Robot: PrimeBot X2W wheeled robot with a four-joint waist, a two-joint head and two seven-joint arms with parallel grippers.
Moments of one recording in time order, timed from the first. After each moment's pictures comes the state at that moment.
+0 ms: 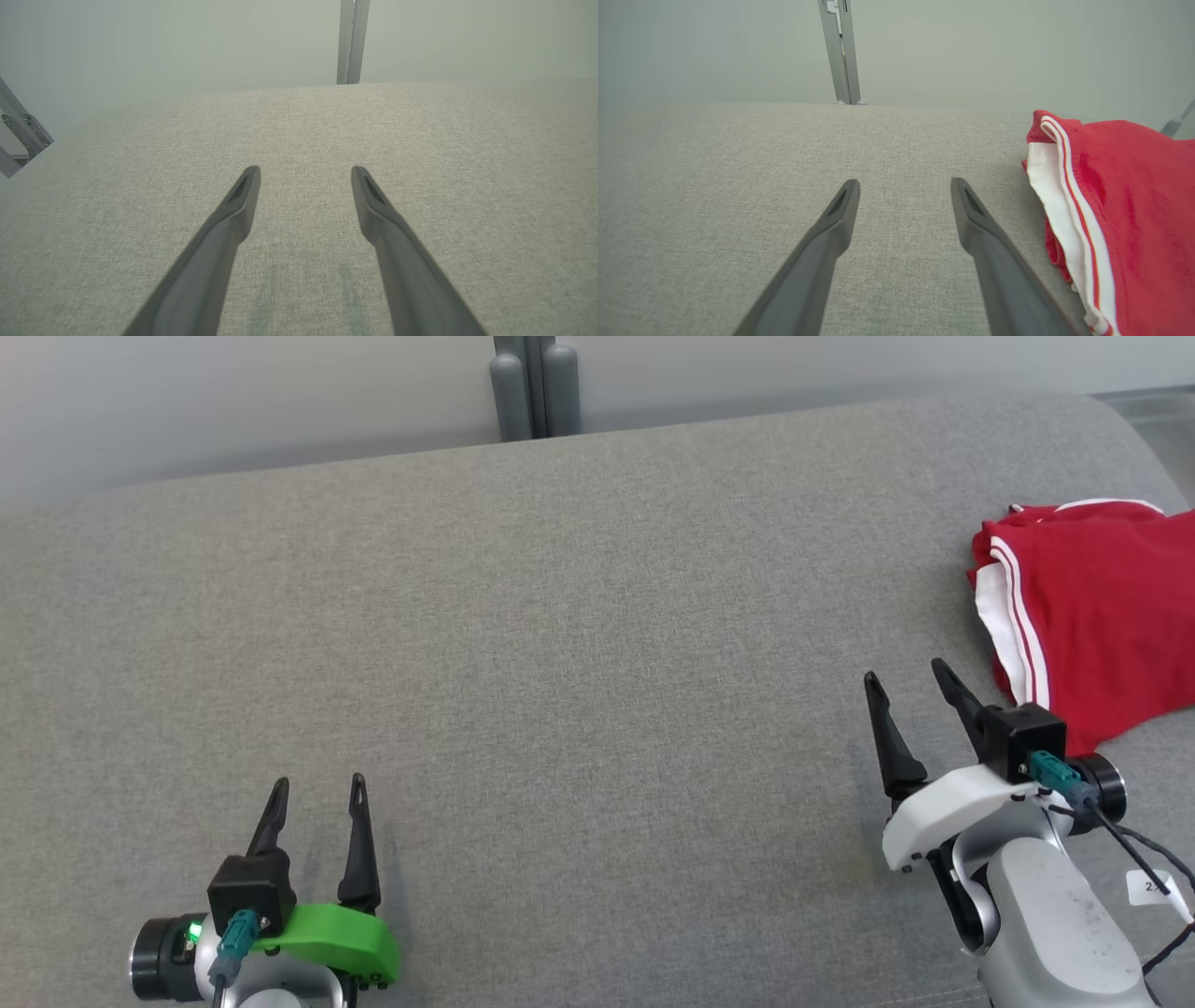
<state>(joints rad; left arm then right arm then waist) -0.10 0.05 -0.06 0.34 -0.10 -0.01 -0.26 -0.35 -0.12 0.07 0.53 0.11 0.13 -0.26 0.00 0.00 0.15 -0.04</state>
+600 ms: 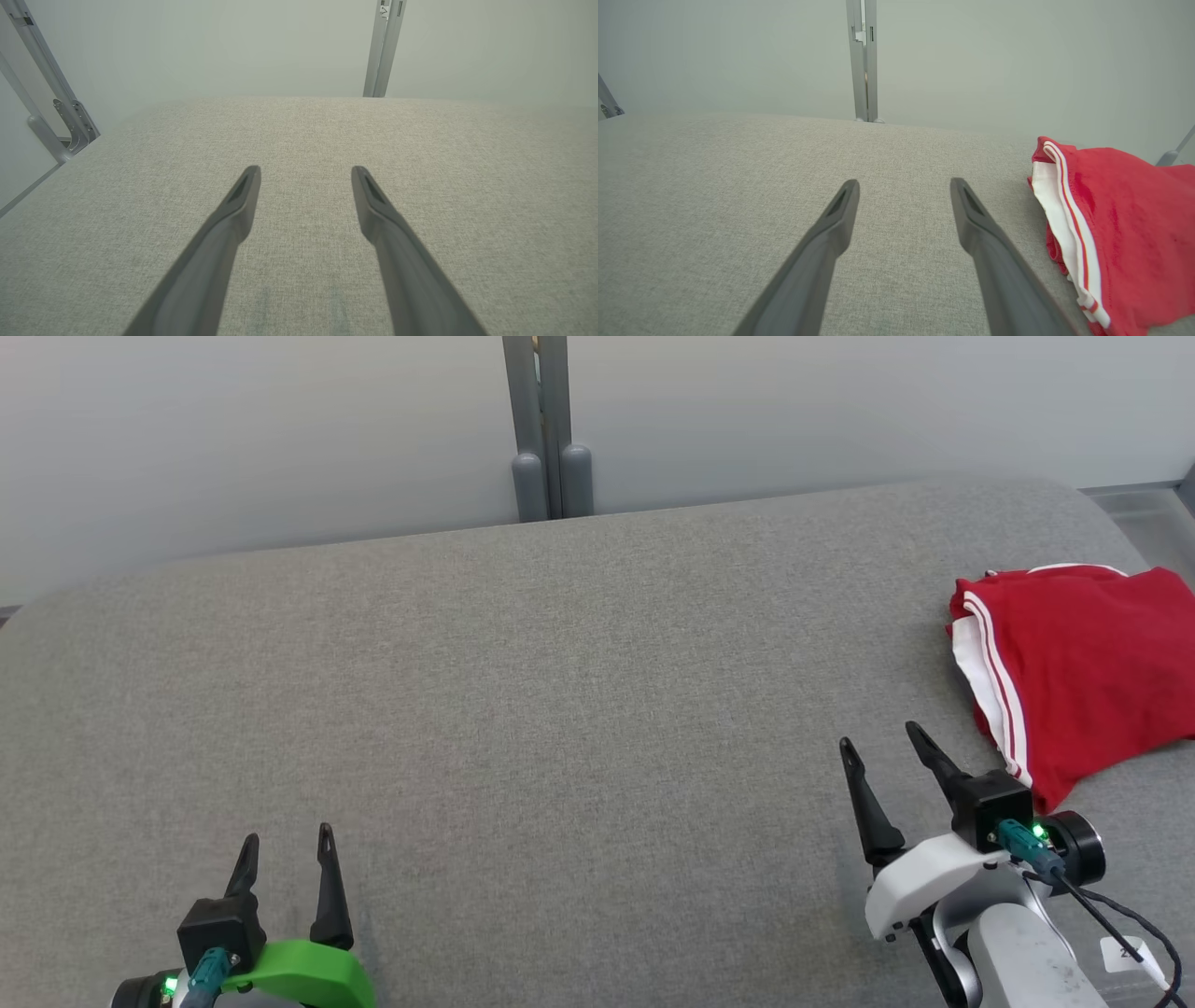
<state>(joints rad) -0.05 0.05 0.00 0.40 -0.14 0.00 -0.26 -0.21 -0.07 0.08 0.44 0.03 0.13 -0.26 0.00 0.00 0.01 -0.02</state>
